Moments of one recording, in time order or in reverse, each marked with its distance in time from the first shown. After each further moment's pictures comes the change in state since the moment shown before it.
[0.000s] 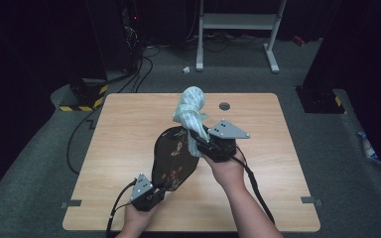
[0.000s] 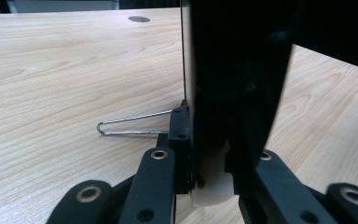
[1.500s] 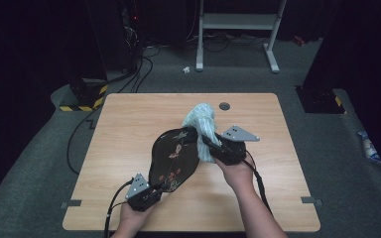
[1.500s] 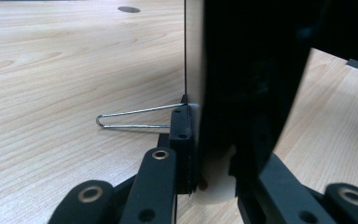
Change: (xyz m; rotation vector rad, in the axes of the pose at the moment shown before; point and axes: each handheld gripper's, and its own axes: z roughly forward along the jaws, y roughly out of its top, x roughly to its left) left arm 0.009 0.000 -0.008 0.031 -0.061 0.010; right arm -0.034 -0.042 0.000 0.067 0.004 0.072
